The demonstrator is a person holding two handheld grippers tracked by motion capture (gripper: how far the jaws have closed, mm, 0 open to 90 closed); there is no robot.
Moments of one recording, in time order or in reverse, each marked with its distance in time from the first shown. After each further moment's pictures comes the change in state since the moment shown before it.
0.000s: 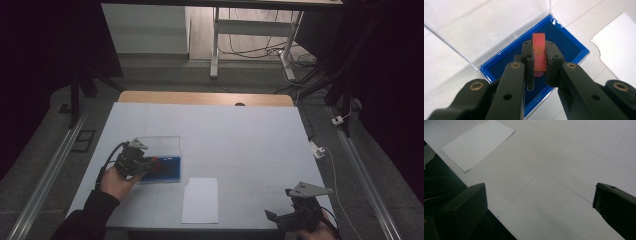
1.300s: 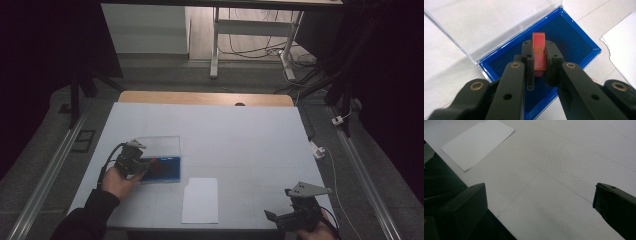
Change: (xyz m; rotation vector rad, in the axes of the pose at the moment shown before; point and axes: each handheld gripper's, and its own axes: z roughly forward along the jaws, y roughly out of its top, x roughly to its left) left arm 0.016 -0.007 0.017 0.025 -0.040 -0.073; right arm 0.001 0.001 0.001 0.006 0.000 -0.002
